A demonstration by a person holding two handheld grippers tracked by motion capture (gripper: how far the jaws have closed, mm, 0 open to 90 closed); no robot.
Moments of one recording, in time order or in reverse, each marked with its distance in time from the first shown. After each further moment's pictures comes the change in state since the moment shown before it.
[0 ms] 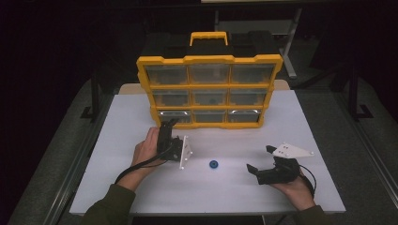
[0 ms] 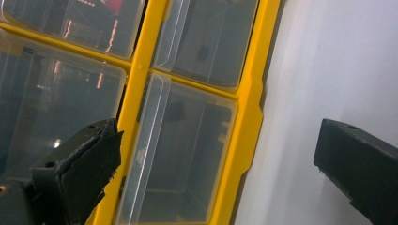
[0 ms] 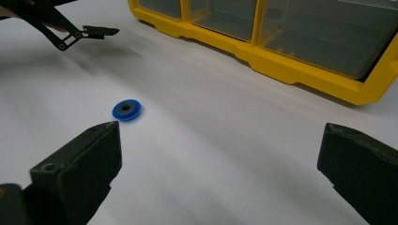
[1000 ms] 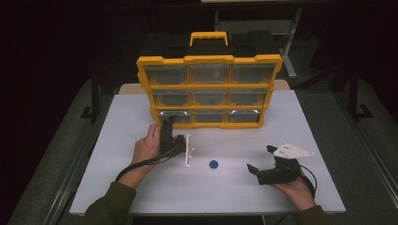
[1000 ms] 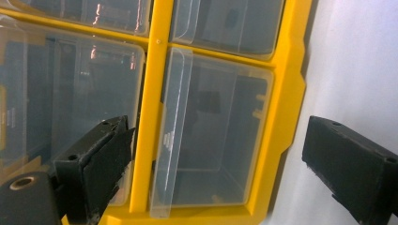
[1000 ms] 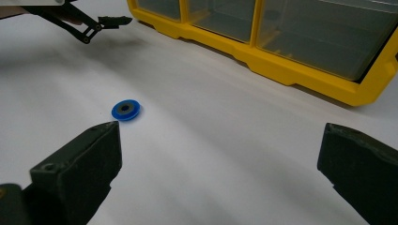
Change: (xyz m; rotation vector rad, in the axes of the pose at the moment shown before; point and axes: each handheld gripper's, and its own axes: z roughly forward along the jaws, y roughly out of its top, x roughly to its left) left arm -0.004 0.001 0.014 0.122 0.139 0.109; right arm 0.000 0.000 -0.002 -0.005 -0.006 -0.005
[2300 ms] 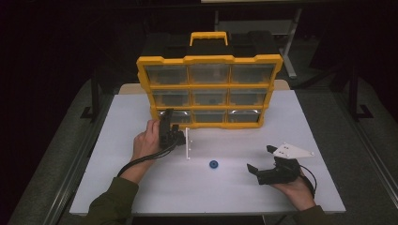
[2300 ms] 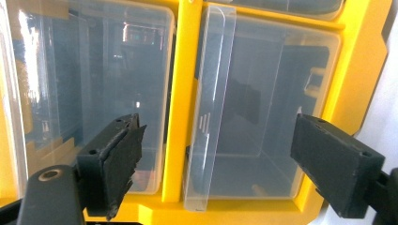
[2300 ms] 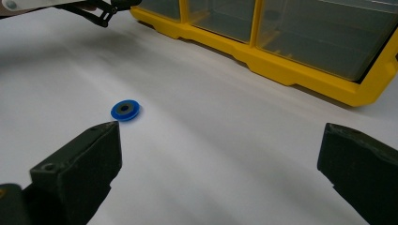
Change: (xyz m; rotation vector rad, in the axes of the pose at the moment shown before) left arm 0.002 -0.006 0.020 0.097 0.134 0.042; right arm 0.000 0.000 0.001 -0.002 -0.003 0.000
